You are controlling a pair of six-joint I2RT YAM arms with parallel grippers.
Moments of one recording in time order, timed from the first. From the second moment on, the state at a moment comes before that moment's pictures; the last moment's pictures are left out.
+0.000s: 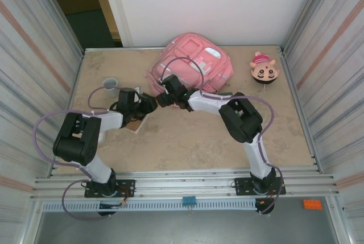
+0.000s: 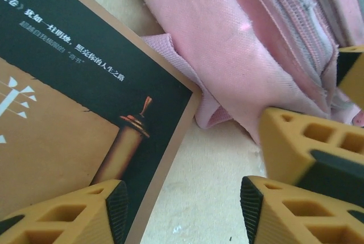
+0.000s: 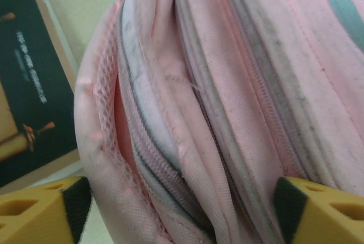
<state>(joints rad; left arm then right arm) -0.25 1.63 0.67 0.23 0.29 -0.57 0.80 2.16 1.53 -0.12 0.22 0.11</state>
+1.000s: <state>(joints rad) -0.01 1.59 0.59 0.33 0.31 -0.68 0.88 1.63 1.02 -0.17 -0.13 -0.31</state>
